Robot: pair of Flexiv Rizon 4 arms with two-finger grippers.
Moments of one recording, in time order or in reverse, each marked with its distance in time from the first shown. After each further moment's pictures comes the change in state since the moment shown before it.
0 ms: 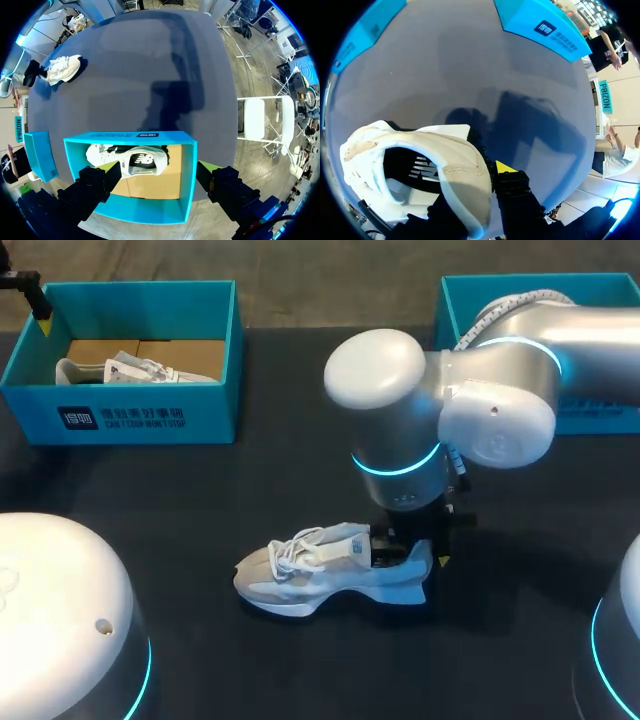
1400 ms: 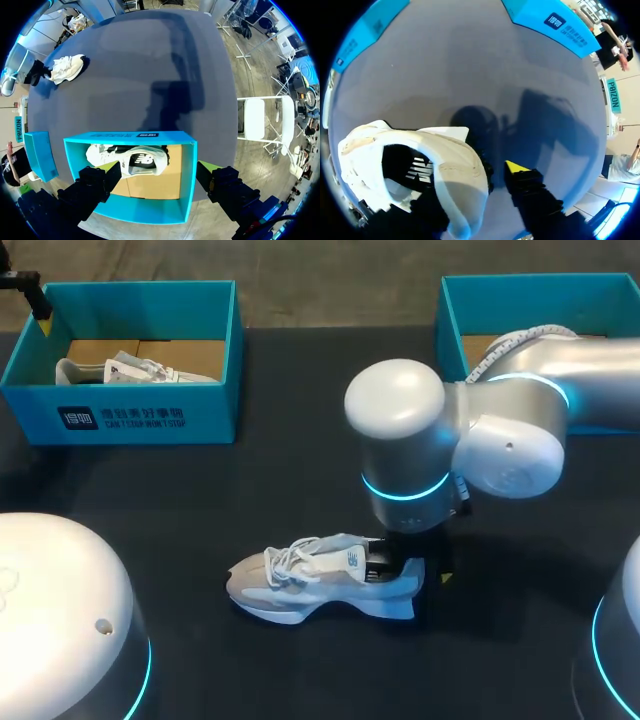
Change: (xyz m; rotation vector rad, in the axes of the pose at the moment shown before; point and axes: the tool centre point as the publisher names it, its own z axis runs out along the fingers) left arm 0.000 0.000 0.000 0.000 0.000 0.000; right arm 0.014 -0.007 0.029 -0.007 0.078 0.009
